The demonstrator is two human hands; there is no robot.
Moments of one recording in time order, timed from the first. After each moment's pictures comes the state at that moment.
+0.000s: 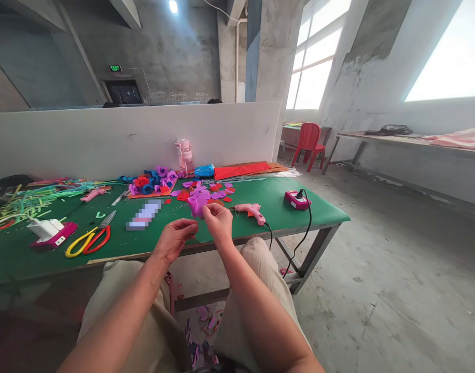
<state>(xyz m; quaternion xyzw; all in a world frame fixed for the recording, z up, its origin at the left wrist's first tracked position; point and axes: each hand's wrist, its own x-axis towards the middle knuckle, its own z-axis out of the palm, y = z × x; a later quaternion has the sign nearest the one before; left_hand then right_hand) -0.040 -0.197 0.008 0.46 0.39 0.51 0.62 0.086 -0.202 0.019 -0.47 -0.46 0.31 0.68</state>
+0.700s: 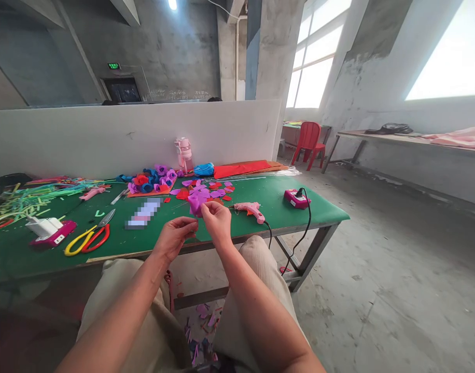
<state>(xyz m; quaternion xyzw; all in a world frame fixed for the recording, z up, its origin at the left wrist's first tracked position) -0.039 -0.198 0.009 0.48 0.38 0.51 0.61 0.084 -0.207 0.025 -0.44 -0.46 0.34 0.69</state>
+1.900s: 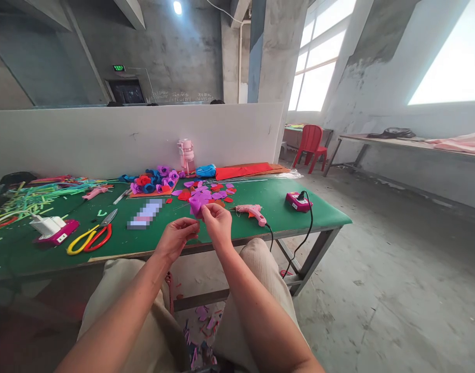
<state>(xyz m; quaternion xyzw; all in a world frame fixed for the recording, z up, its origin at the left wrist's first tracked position) -0.040 -0.196 0.005 0.48 0.37 0.51 0.62 0.078 -0.212 0.029 -0.42 -0.44 0.37 0.71</state>
